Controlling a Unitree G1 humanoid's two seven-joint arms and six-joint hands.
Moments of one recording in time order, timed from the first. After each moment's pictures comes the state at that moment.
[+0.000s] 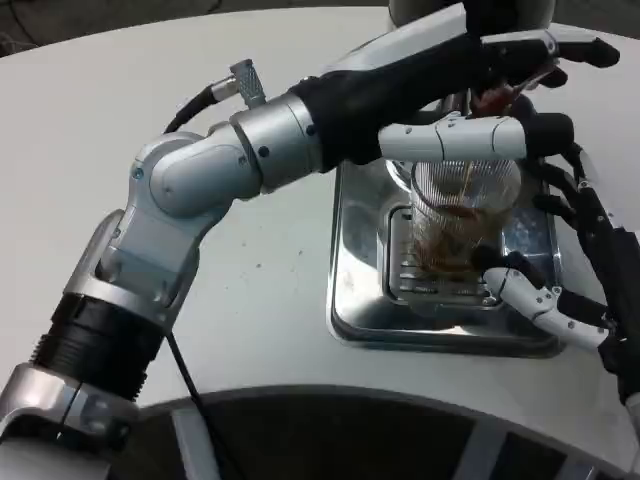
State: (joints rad) left arm -1.08 0.35 -0.22 0.43 0.09 -0.38 -0.67; right arm -0.13 -0.20 -0.08 -0.20 -0.26 -0.09 0.00
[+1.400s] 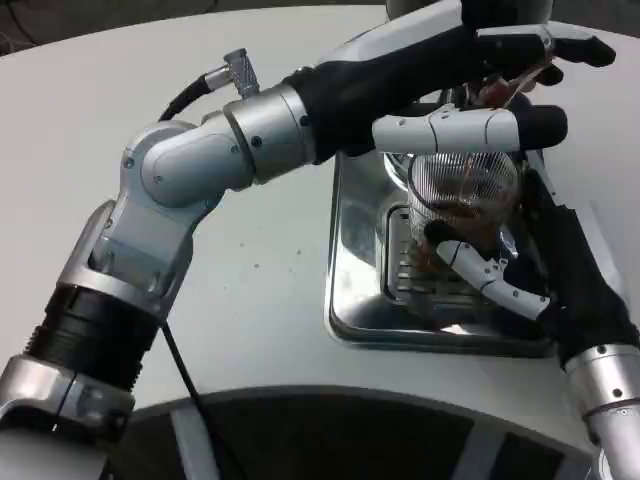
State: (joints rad) left arm -1.10 0.36 -0.20 0.45 0.07 -0.39 -0.70; right arm -0.30 -0.17 -0.01 0.05 -0.26 -0.16 -0.07
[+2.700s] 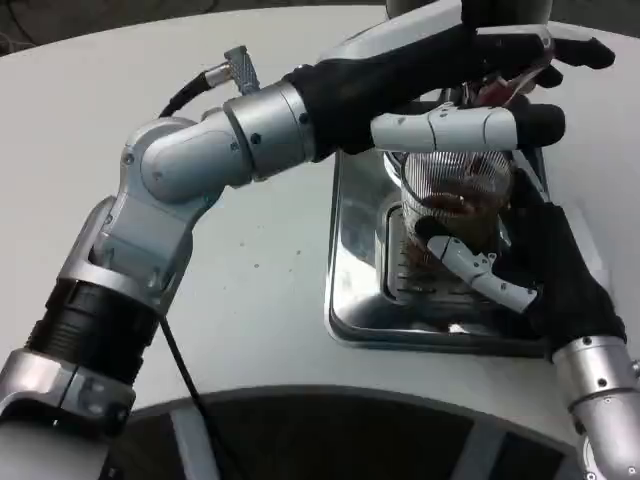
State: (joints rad) left arm -1.11 0.36 -0.20 0.49 0.07 -0.41 -0.70; right arm -0.35 -0.16 0.00 0.13 -0.26 -0.16 -0.10
